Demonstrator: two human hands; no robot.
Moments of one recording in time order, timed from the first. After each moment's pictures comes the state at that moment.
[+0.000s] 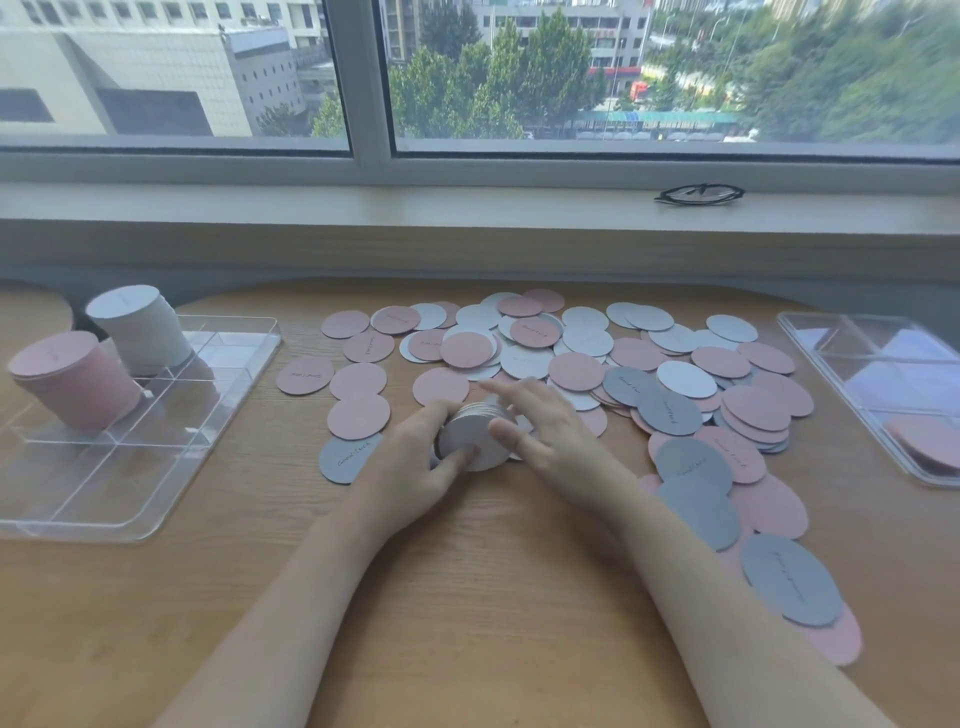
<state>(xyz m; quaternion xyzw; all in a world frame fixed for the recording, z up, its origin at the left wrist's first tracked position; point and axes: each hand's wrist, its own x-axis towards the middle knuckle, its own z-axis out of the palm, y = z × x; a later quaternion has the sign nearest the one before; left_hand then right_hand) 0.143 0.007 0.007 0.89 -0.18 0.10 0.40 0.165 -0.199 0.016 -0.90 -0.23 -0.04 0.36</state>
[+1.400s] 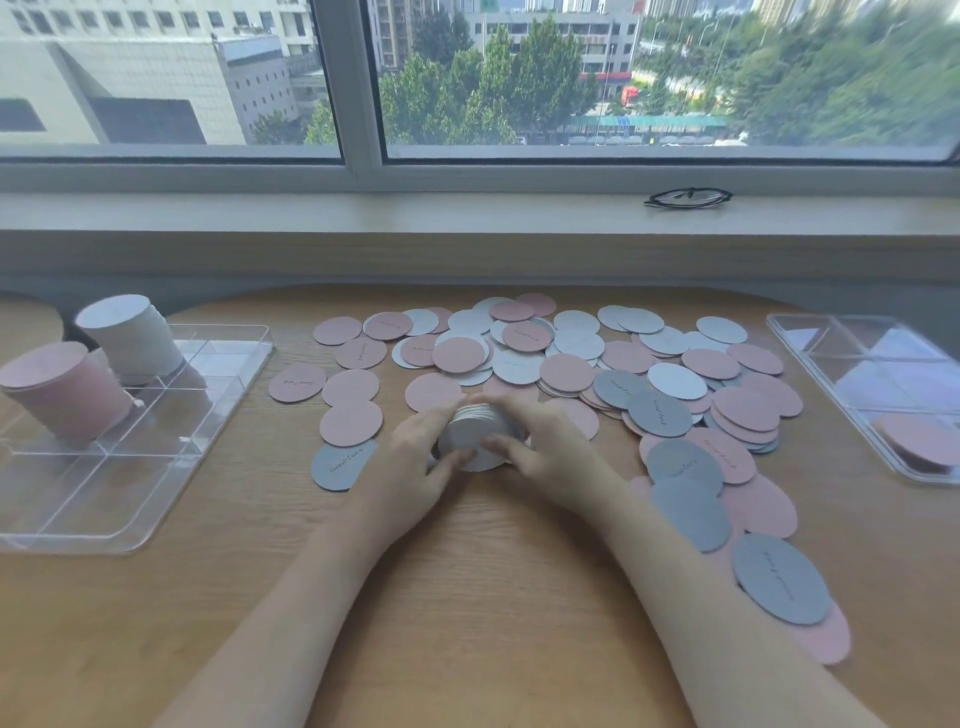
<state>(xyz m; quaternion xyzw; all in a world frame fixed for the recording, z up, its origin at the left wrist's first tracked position) 0.140 0.000 0.010 0.91 -0.19 0.13 0.36 0.159 -0.198 0.022 -0.86 -0.27 -0.06 0.43</state>
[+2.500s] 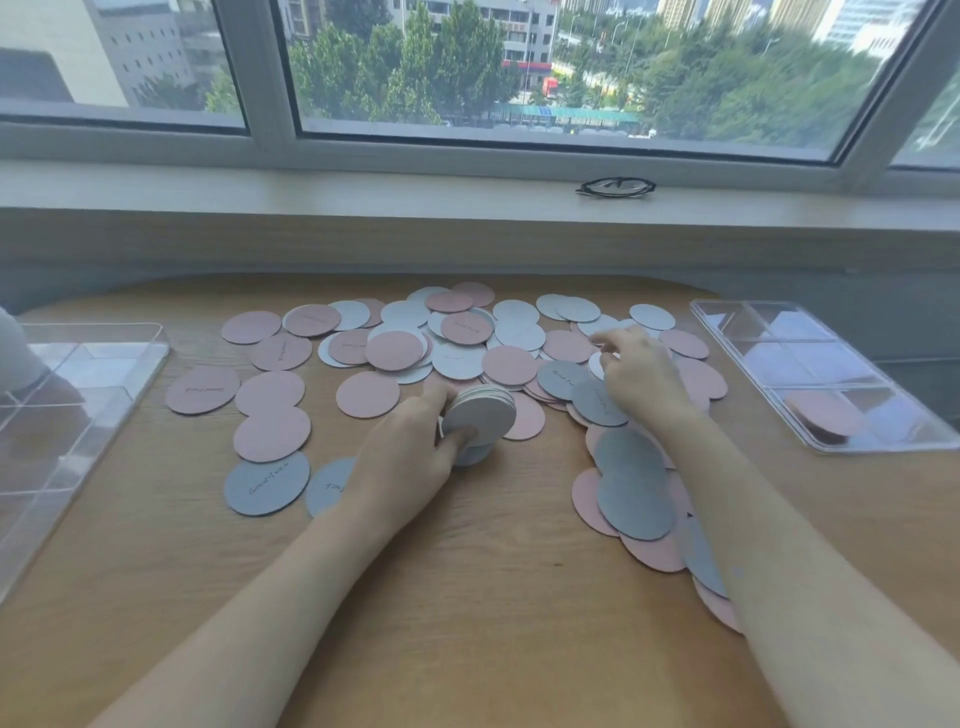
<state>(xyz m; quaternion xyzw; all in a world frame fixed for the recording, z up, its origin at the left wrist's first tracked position) 0.173 -0.053 0.003 0.91 -0.18 0.10 0.36 0.217 -0.328 0.040 -0.96 0.11 -0.10 0.24</state>
